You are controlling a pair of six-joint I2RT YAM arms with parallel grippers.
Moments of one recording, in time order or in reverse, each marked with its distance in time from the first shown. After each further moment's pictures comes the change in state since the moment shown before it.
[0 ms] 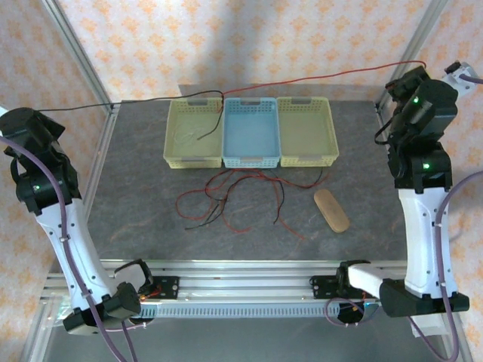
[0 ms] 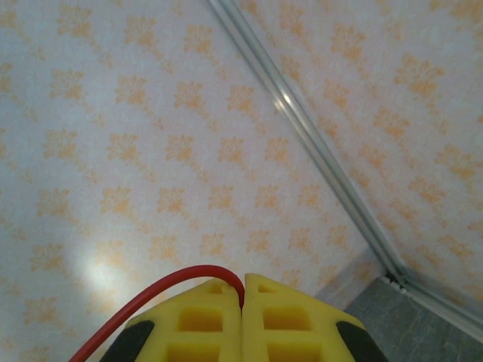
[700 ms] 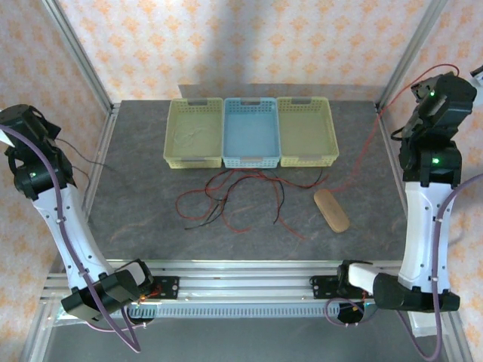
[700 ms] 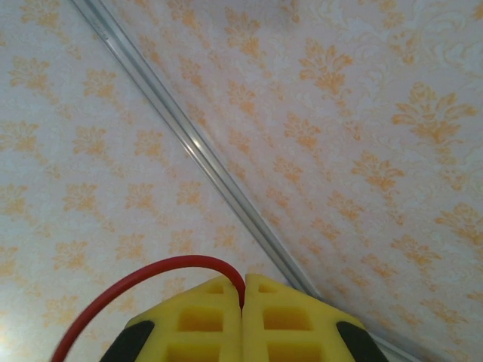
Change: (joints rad) left arm 0.071 0.082 -0.032 0.008 0.032 -0.035; right arm -0.169 0.030 0.024 -0.049 0.035 -0.023
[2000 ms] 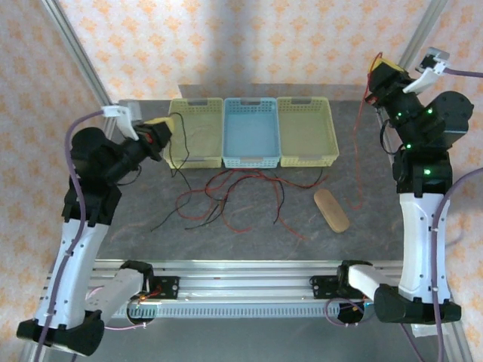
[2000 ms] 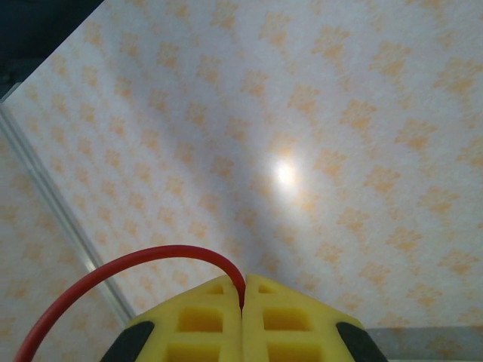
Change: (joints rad) left arm -0.767 -0.230 -0.298 0.317 0.712 0.118; right arm 0.051 -0.084 -0.157 0.305 -0.936 -0.051
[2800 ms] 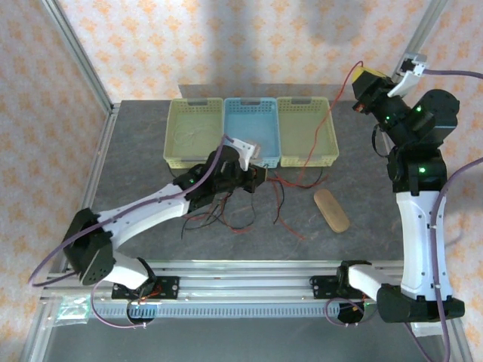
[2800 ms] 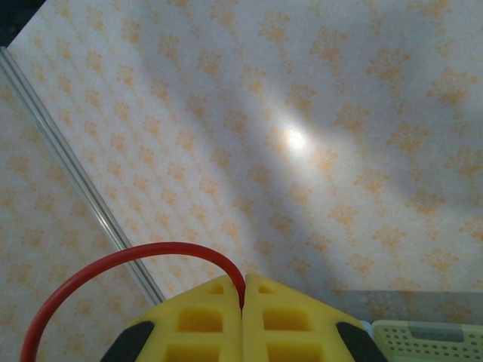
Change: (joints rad) left arm -0.604 0.566 -0.114 0.244 -0.333 -0.019; right arm 0.045 0.006 -0.014 -0.074 -0.032 -0.057
